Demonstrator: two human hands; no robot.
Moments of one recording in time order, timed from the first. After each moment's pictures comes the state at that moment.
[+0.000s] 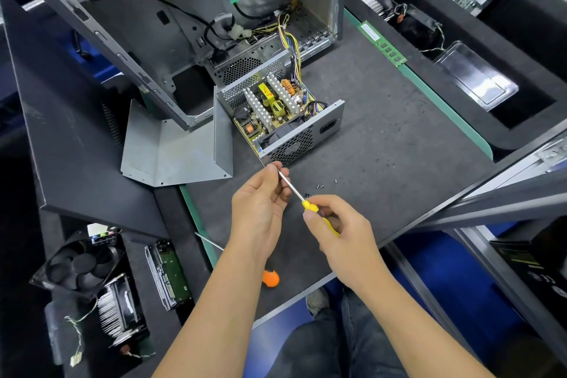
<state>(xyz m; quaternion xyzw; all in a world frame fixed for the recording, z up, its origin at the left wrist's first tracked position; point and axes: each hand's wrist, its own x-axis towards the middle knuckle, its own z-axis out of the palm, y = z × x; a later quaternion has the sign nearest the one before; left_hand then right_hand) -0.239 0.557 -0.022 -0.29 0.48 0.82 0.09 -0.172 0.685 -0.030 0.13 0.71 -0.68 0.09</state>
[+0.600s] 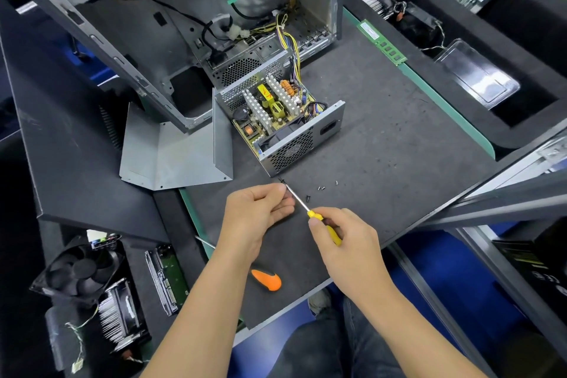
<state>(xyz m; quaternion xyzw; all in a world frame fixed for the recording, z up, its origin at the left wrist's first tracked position) -0.239 0.534 -0.032 -0.30 0.64 0.69 0.17 -0.165 0.682 -0.037 0.14 0.80 -0.58 0.06</state>
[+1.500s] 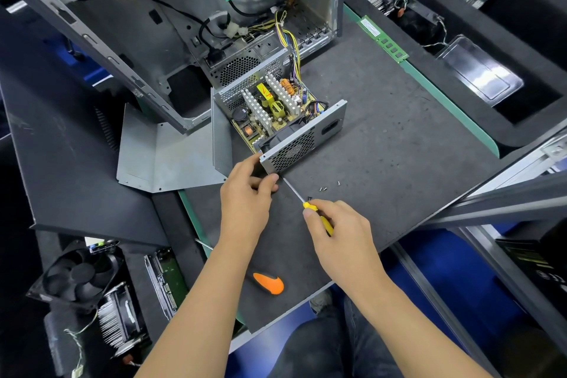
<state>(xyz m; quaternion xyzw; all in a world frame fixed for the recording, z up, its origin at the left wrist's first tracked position) -0.259 0.523 -0.051 -0.09 0.87 0.49 0.00 -0.183 0.673 -0.036 0.13 0.86 -0.49 0.06</state>
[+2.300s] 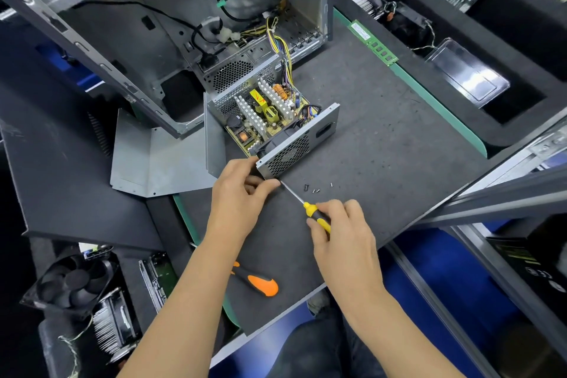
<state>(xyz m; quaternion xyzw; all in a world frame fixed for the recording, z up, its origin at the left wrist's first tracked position) -0.266 0.515 -0.041 0.00 0.91 0.42 0.01 -0.170 0.671 -0.029 0.15 0.92 -0.36 -0.01</state>
